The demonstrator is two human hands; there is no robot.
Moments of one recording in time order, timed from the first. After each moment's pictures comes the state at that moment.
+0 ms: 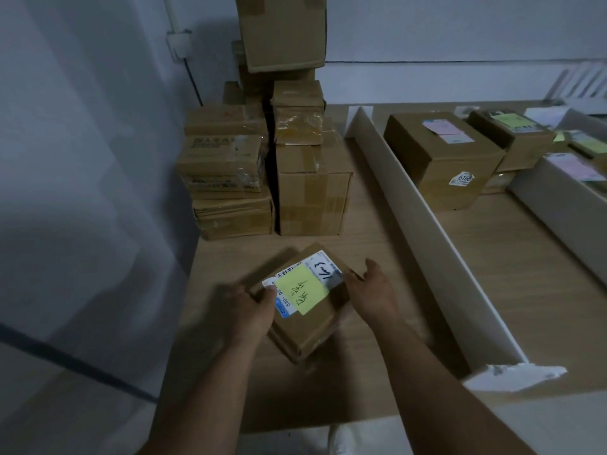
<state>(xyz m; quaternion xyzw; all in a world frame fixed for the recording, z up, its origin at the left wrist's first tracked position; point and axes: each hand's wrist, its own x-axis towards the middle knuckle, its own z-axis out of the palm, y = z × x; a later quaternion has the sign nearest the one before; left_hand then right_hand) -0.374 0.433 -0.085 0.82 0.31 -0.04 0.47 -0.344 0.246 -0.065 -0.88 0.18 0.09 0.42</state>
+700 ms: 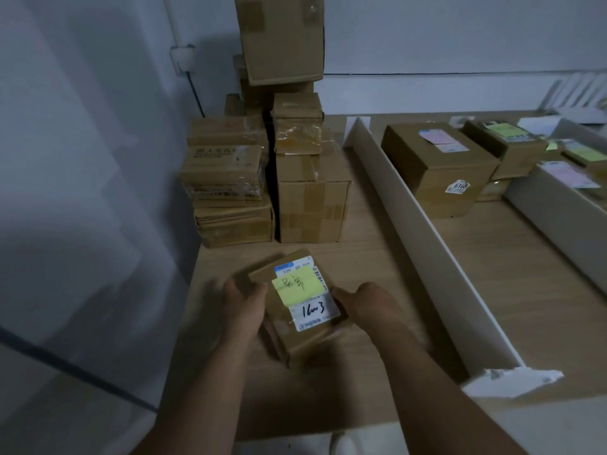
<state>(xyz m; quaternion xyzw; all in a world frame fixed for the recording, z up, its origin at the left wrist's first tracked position) -0.368 0.440 -0.073 0.74 0.34 0.01 0.58 -0.345 0.247 -0.065 -0.93 0.18 0.17 0.27</state>
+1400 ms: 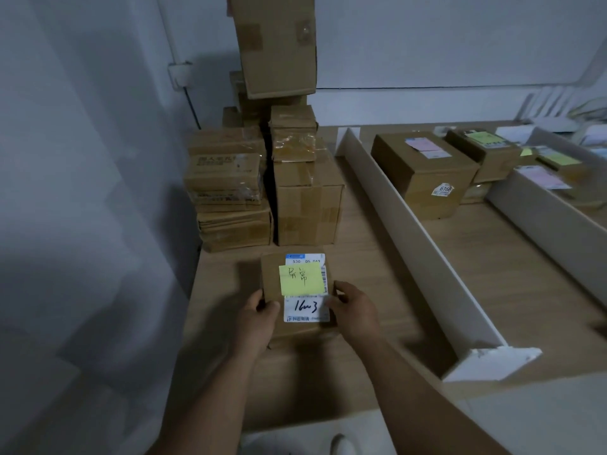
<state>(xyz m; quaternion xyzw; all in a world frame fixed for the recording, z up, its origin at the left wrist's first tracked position) -0.408 0.432 -0.071 0.77 0.22 -0.07 0.59 -0.389 0.269 -0.071 -0.85 0.13 0.08 0.51</state>
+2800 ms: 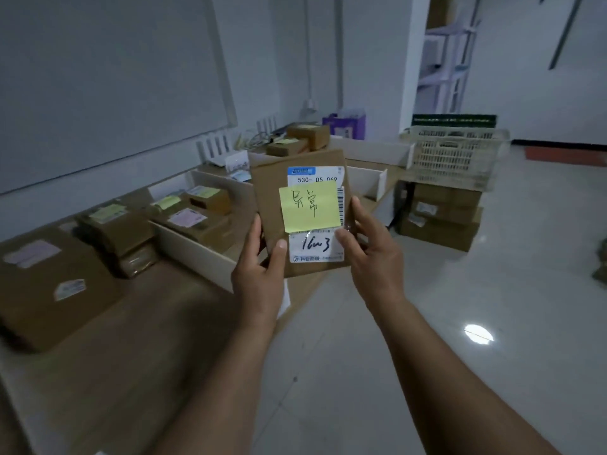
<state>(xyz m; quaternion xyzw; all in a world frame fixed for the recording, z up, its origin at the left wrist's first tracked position) -0.512 -0.194 0.064 0.69 -0.28 0.00 0.67 -0.609 -0.308 0.060 -0.73 0.27 -0.50 0.39</state>
